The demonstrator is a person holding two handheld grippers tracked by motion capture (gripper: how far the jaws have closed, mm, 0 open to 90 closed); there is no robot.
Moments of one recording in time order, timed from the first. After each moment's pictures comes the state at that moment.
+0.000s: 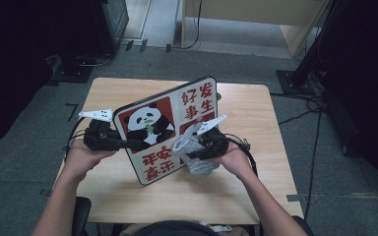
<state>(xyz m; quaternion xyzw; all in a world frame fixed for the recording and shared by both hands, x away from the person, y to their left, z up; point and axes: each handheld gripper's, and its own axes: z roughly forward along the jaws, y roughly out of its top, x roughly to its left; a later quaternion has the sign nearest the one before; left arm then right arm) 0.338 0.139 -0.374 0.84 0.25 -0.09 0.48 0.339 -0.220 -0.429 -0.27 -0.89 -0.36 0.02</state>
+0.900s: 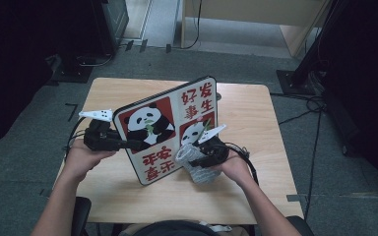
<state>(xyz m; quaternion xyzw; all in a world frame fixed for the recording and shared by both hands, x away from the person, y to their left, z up) 0.338 0.138 -0.374 0.83 0.25 -0.10 0.48 0.333 -0.227 -0.465 -0.29 -0.89 -0.35 0.04</state>
